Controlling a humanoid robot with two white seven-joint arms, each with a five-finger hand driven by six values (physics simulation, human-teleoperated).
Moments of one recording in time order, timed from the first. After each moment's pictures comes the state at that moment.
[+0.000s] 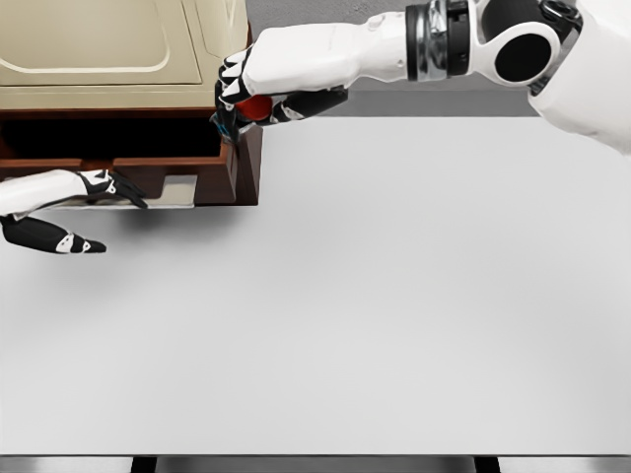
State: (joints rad) left arm -0.64 1.24 -0.86 -1.59 0.36 -0.54 -0.43; right arm -1.45 -0.48 1.29 -1.32 -0.10 -0.61 0.42
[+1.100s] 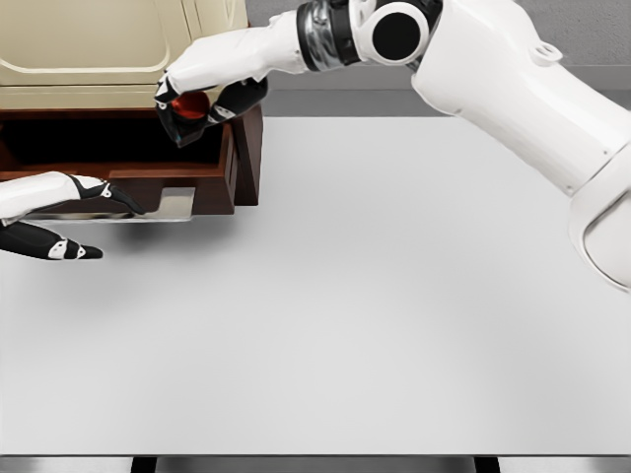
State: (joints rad) left arm -0.63 1.29 -0.86 -1.65 0.41 -0.58 -0.42; right arm -1.46 -0.14 1.26 -0.91 -0.09 -0.61 0.58
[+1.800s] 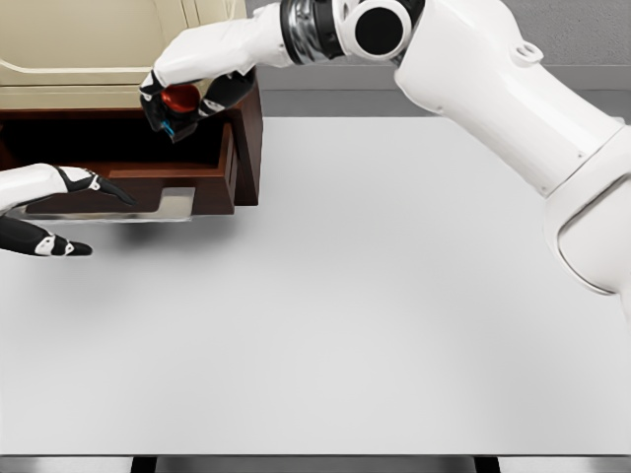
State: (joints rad) left arm -0.63 1.32 -0.84 -1.66 0.42 -0.61 -0.42; right arm -1.45 -0.08 1.18 -0.86 0.01 -0.61 0.61
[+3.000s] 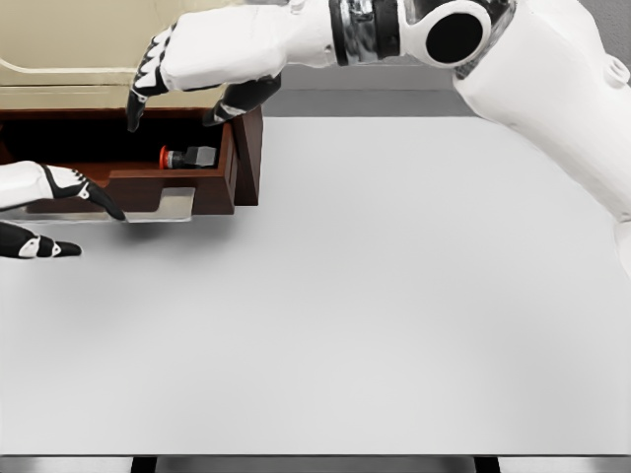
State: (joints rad) left arm -0.60 1.41 -0.77 -1.76 0.42 -0.61 -0.43; right arm -1.34 -0.35 1.02 -1.34 0.02 -0.61 0.61
